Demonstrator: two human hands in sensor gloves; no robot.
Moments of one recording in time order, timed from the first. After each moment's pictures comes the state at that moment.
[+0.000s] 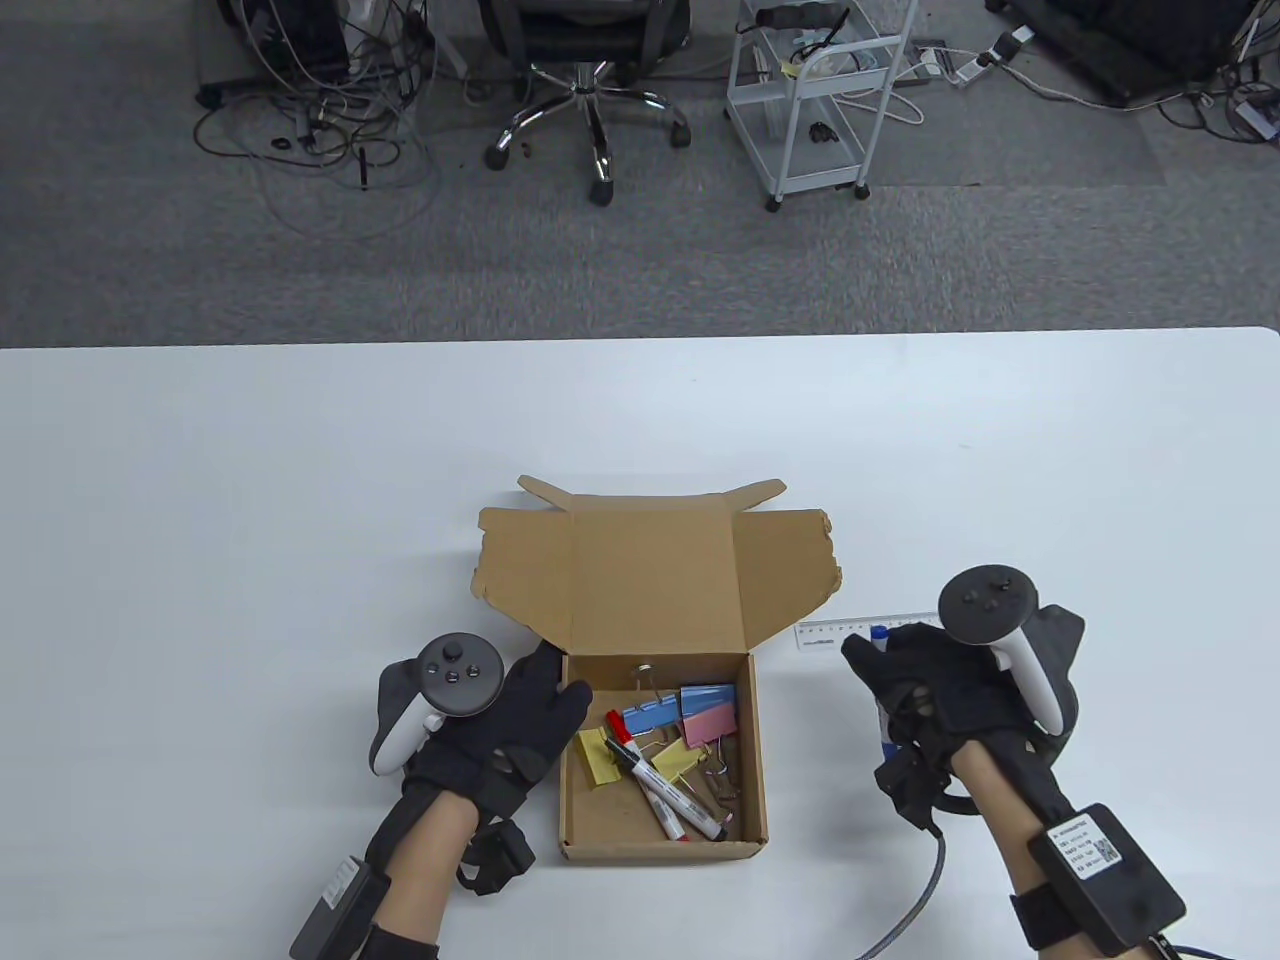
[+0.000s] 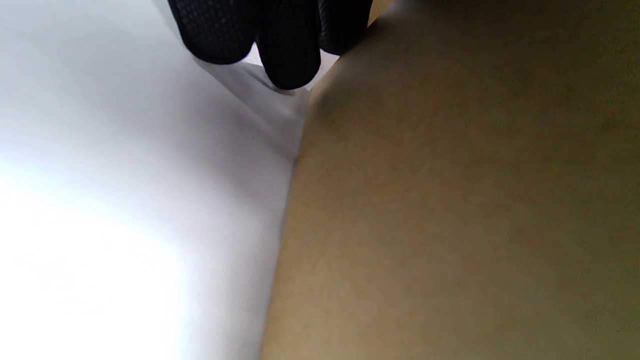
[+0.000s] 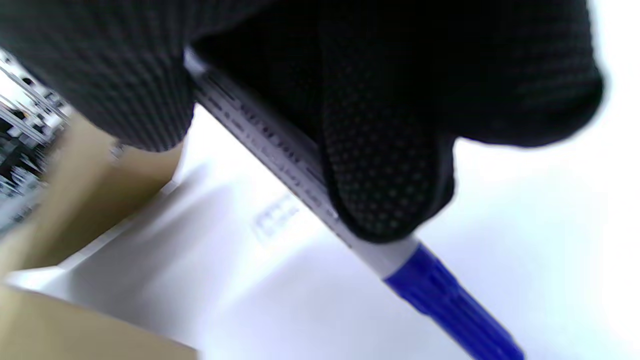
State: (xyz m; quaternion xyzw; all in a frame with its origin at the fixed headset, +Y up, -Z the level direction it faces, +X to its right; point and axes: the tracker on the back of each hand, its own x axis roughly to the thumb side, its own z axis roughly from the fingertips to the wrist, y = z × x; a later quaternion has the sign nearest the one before) left_hand -0.174 -0.769 -0.218 -0.27 -0.07 0.38 0.88; right_hand 0.240 -0.697 -0.237 -0.20 0.21 0.93 0.23
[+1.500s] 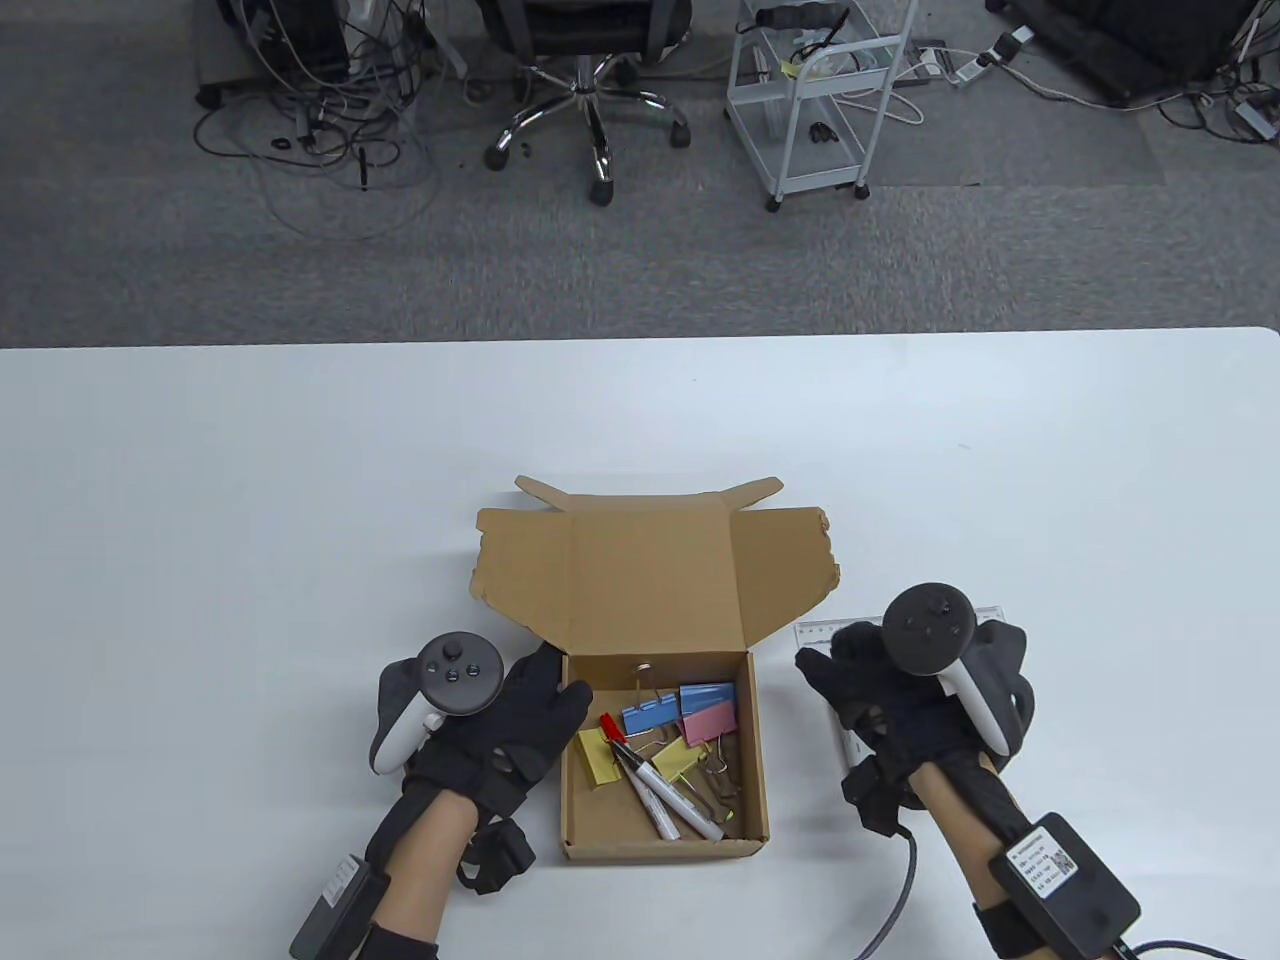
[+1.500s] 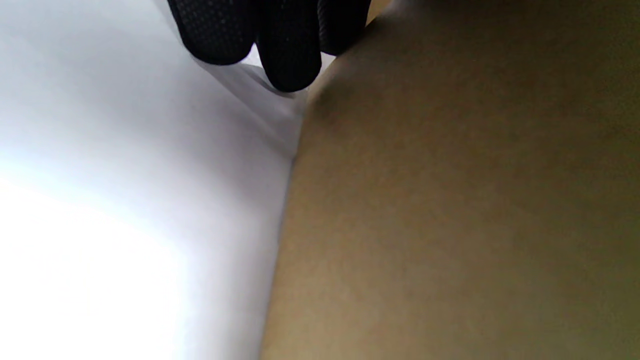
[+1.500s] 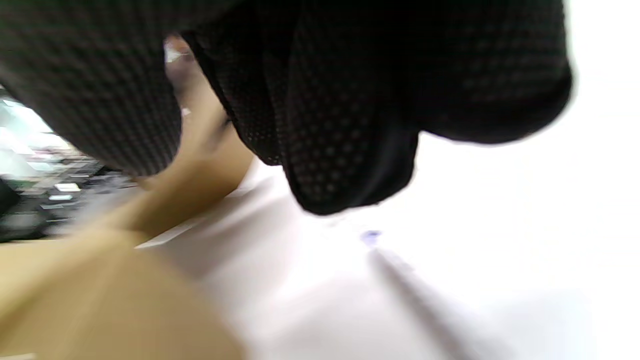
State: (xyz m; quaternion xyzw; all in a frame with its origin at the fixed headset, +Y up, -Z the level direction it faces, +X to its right) left_hand -0.174 -0.770 -0.219 -0.27 -0.08 0.38 0.88; right_hand 0.194 -0.658 -0.229 -0.05 0.14 0.95 0.28
